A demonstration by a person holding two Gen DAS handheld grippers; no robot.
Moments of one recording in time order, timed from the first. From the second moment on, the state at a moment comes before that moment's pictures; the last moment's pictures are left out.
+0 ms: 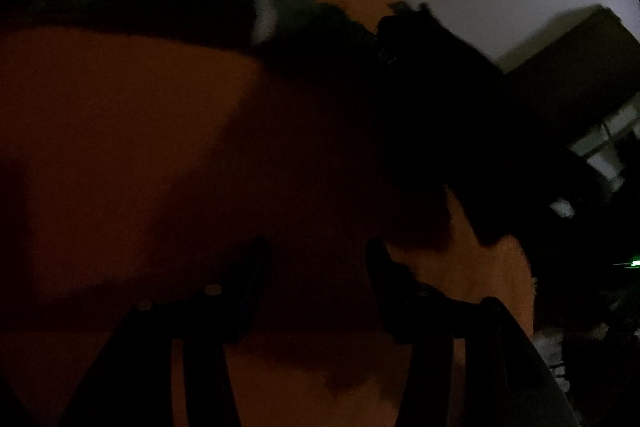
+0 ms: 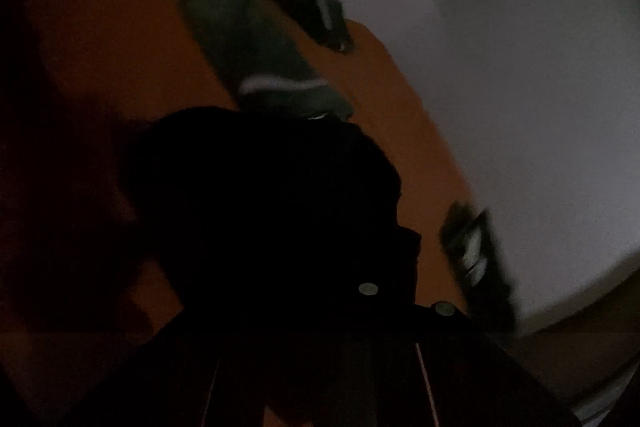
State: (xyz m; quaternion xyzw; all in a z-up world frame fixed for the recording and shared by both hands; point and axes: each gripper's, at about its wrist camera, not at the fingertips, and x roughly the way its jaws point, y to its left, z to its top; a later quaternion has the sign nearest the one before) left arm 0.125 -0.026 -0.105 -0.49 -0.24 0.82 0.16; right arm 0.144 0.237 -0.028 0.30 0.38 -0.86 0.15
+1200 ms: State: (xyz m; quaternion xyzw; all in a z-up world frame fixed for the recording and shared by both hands) left arm 0.062 0.157 -0.077 -0.57 -0.09 0.76 0.31; right arm 0.274 0.656 -0.141 0.49 -0.53 -0.67 0.19
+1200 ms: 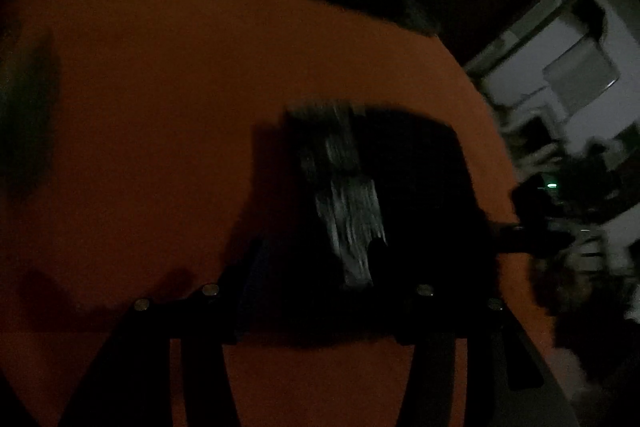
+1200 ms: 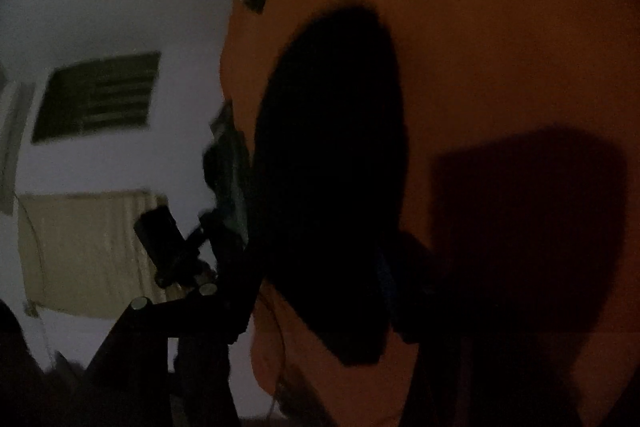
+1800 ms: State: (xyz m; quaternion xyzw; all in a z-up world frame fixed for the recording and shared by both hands) left arm 0.094 0.180 -0.121 -0.61 -0.16 0.74 0.23; right arm 0.322 0.628 -0.156 0.56 -0.52 -0.64 0.09
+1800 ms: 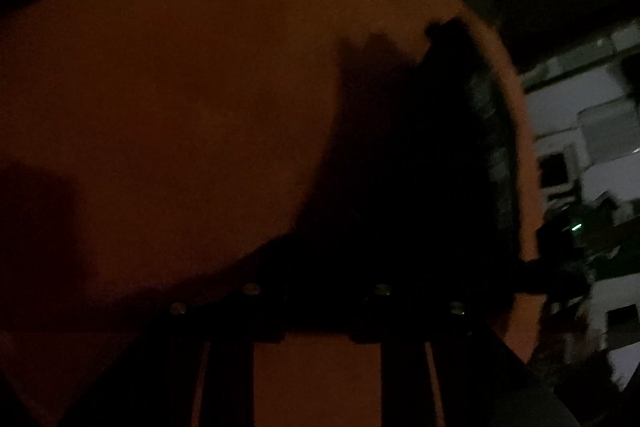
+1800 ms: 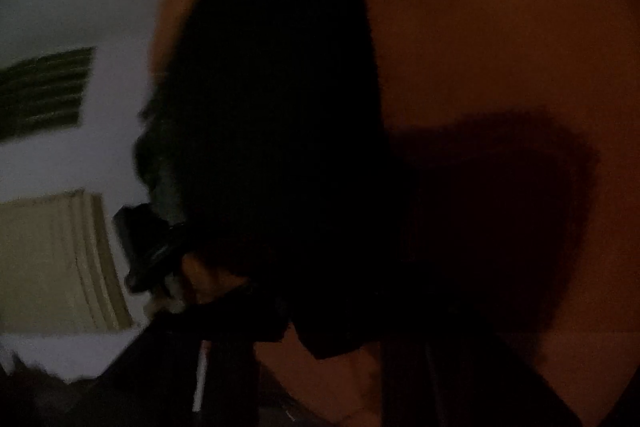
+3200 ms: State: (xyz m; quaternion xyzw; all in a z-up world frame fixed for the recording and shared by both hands) left arm 0.154 0.291 -0.103 -0.60 0.04 0.74 0.31; right arm 0.309 0.453 -0.080 0.55 -0.09 -0.83 -0.05
